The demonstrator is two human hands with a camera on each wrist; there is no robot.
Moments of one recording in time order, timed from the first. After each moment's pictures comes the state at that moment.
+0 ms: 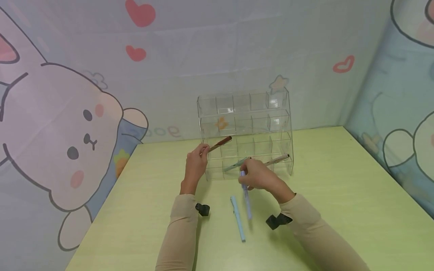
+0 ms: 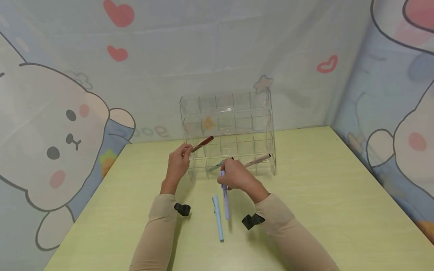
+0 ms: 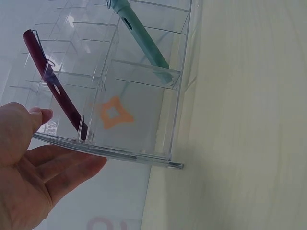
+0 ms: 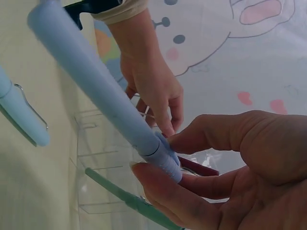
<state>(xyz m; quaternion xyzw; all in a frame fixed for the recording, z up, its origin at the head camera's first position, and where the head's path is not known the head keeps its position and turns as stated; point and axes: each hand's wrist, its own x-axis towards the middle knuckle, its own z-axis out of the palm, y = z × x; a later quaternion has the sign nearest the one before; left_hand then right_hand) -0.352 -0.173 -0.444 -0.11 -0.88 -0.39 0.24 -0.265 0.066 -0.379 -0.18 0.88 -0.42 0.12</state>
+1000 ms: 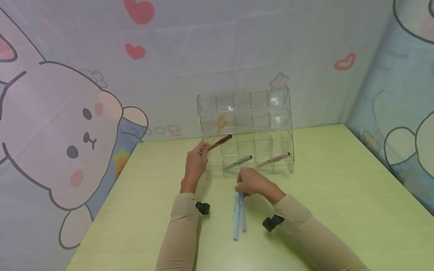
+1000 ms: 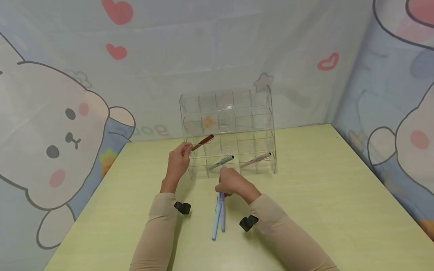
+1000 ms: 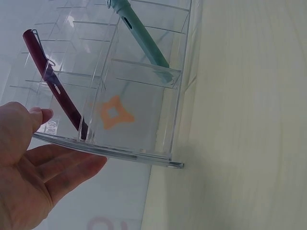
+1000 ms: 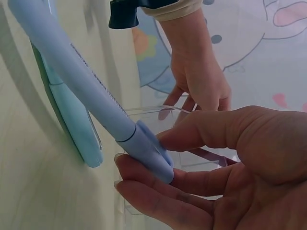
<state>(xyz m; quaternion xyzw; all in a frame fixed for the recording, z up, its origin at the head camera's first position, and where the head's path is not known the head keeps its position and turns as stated) -0.355 -0.174 -0.446 -0.10 -0.88 -0.39 0.24 -0.274 0.050 -0.415 -0.22 0.89 -0.37 0.16</state>
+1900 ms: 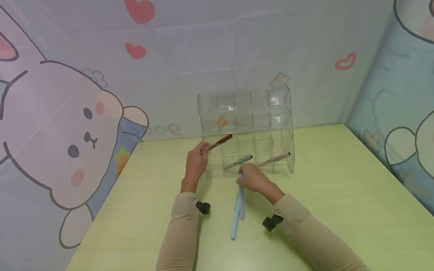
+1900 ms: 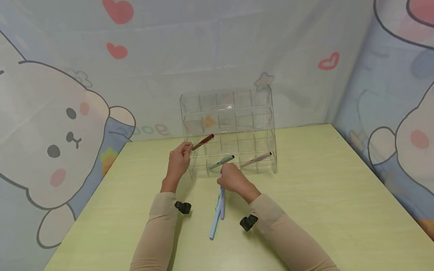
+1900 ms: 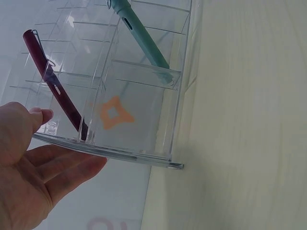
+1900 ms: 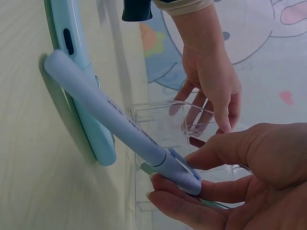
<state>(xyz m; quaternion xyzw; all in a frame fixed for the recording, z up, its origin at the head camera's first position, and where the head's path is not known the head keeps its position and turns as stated) -0.352 -0.173 -0.443 -0.10 -0.89 -0.39 0.23 -0.287 0.049 -0.424 -0.20 0.92 -0.33 0.06</state>
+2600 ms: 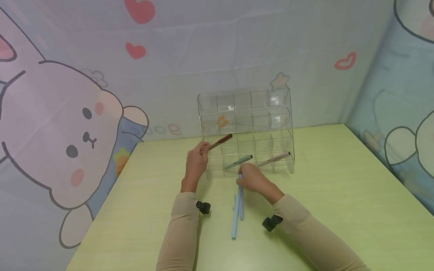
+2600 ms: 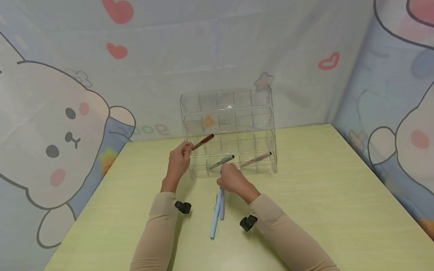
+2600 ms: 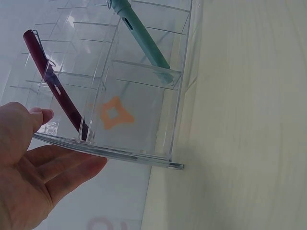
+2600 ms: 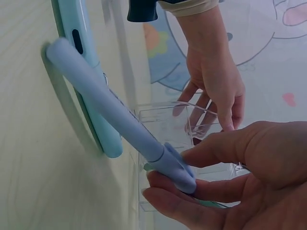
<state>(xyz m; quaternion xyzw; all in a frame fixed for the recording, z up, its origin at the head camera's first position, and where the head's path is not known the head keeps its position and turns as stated) -0.353 -0.173 -0.444 -0.09 -0.89 -0.39 0.22 -0.285 0.047 -0.425 -0.20 0.92 -0.33 0.06</state>
